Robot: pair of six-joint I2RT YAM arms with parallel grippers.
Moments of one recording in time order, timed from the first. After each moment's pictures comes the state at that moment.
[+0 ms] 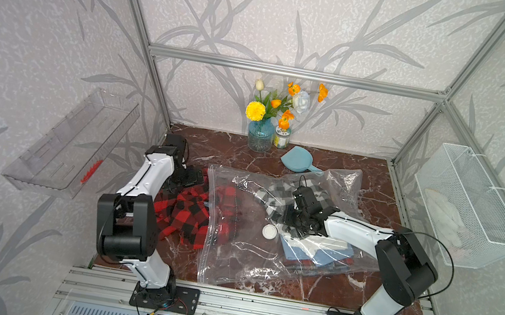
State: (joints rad) left arm 0.15 1.57 1.26 -0.95 0.10 -0.35; right arm 0.62 1.72 0.96 -0.22 -0.05 0.70
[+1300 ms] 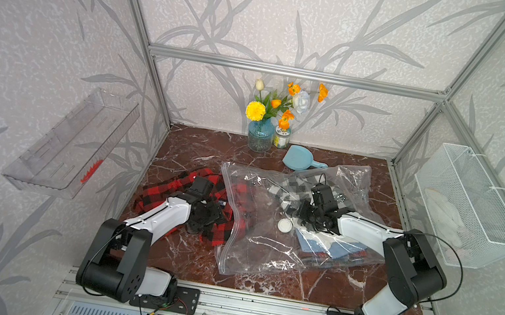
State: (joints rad) left arm -0.19 1.36 0.68 -0.54 0.16 -0.77; right arm 0.49 1.69 0.89 -0.14 -0.06 0.70
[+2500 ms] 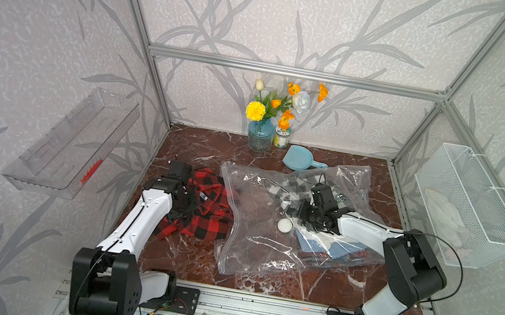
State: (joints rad) left arm 0.04 1.23 0.90 -0.93 0.03 -0.53; right arm 0.49 1.69 0.90 -0.14 -0.07 0.69
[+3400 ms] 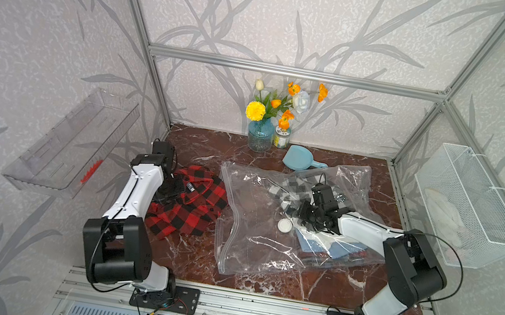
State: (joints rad) left arm 0.23 1.46 1.17 -1.06 -0.02 -0.31; right arm 0.49 1.69 0.90 -0.14 -0.07 0.68
